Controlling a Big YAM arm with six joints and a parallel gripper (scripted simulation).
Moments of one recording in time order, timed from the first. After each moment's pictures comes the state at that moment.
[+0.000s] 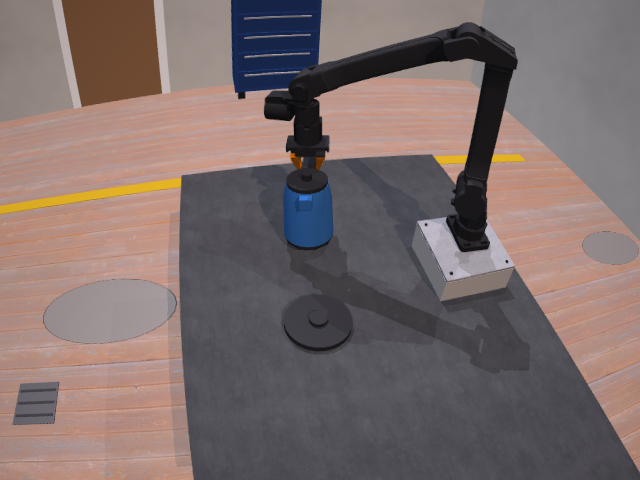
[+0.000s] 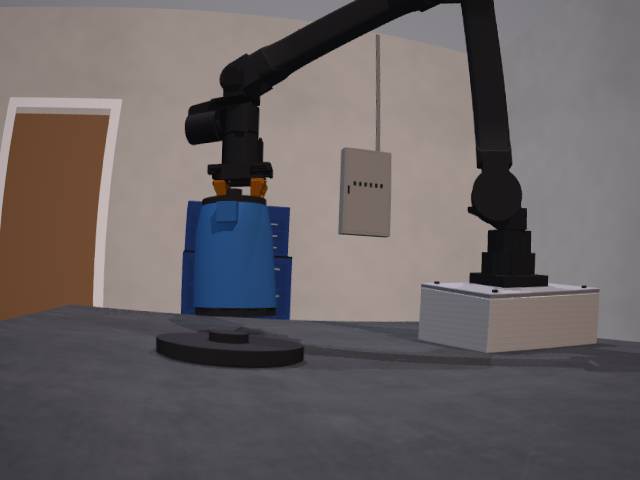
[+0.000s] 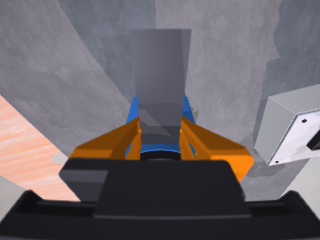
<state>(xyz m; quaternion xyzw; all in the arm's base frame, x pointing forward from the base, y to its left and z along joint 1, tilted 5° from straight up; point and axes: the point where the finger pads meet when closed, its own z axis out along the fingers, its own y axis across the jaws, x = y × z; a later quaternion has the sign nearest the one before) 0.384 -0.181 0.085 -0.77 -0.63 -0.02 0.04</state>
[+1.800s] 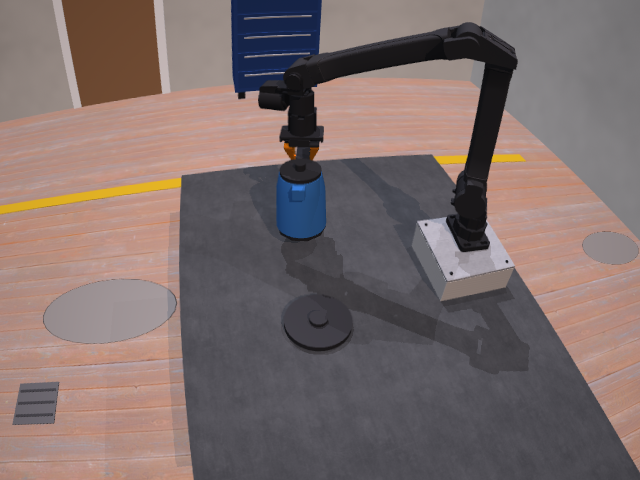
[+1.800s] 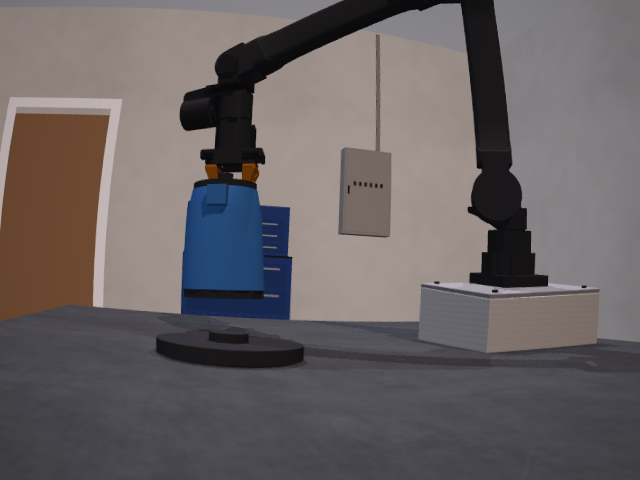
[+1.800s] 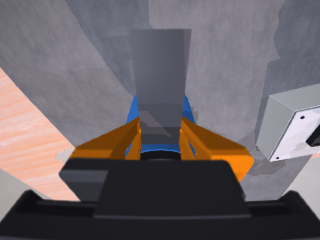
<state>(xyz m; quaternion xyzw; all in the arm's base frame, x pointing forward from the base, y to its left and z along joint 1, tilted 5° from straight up) 0.399 -0.189 0.110 -0.77 -0.63 -0.03 0.03</state>
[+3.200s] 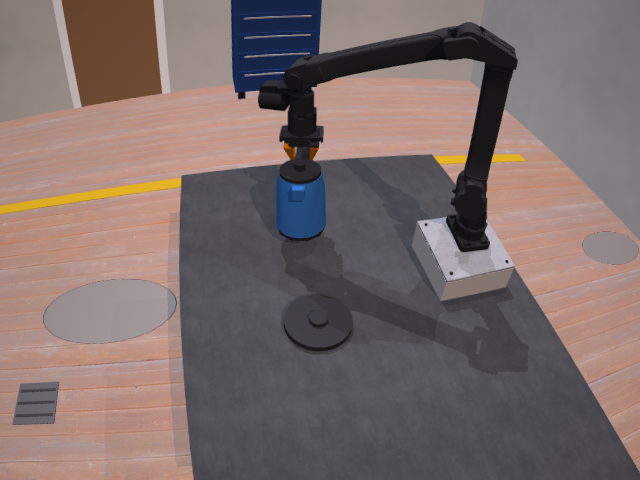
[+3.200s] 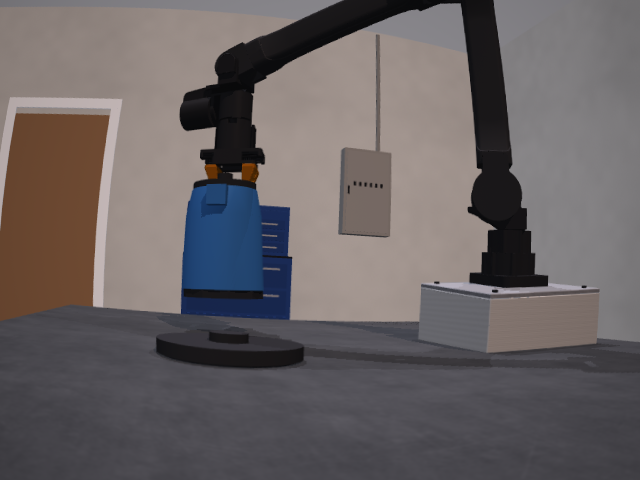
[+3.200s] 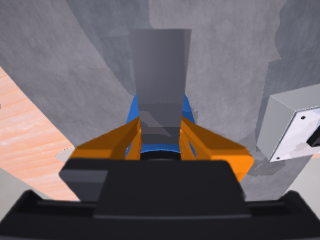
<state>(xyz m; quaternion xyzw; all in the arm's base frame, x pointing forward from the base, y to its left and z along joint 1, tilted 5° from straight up) 0.399 -0.189 0.110 -0.77 -0.63 -0.03 0.03</state>
